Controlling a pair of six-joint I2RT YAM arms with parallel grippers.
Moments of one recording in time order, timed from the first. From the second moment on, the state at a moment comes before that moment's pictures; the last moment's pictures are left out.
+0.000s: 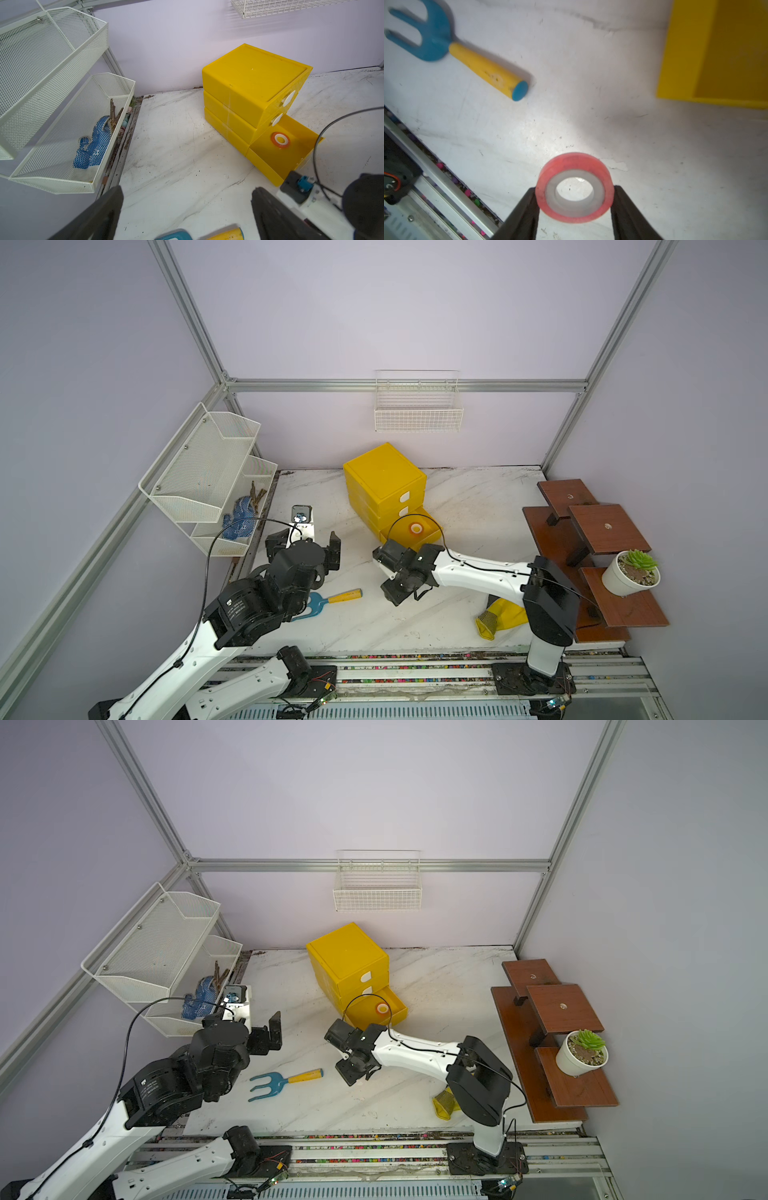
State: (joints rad) left arm -0.84 0.81 1.19 -0.95 -0.84 -0.31; right arm 0.97 1.76 1.38 -0.73 0.02 0.31
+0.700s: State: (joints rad) left arm -0.63 1.10 1.28 -0.87 -0.52 -0.35; right arm 0.70 1.97 1.50 -0.49 0.22 0.33
